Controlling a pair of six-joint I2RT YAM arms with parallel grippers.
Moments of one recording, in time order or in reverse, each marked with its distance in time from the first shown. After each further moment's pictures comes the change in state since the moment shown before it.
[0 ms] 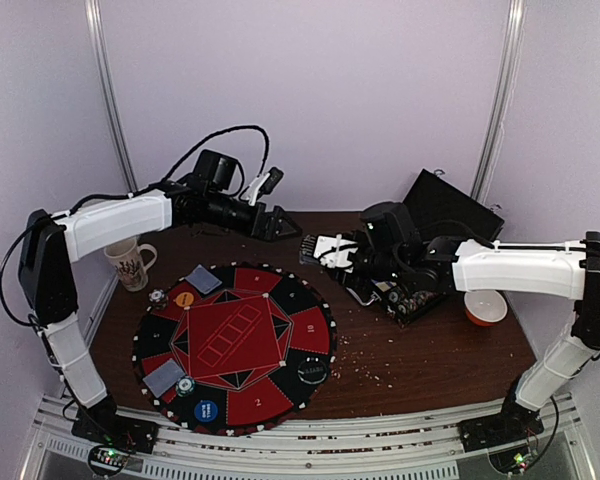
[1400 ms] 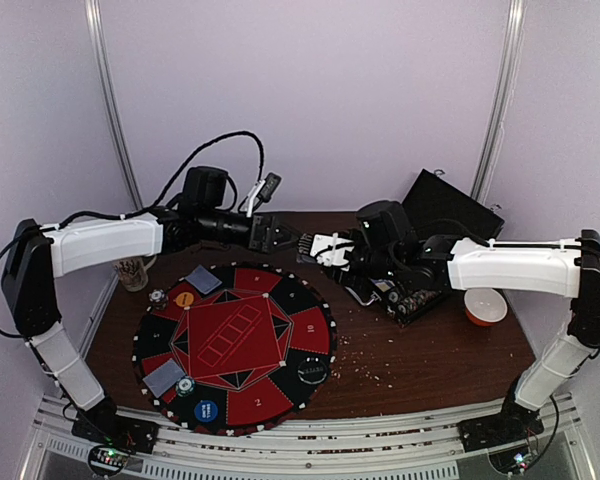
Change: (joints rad) left arm -0.036 -0.116 -0.261 0.346 0.122 -0.135; right arm 0.002 0.027 0.025 0.005 -0.003 0.000
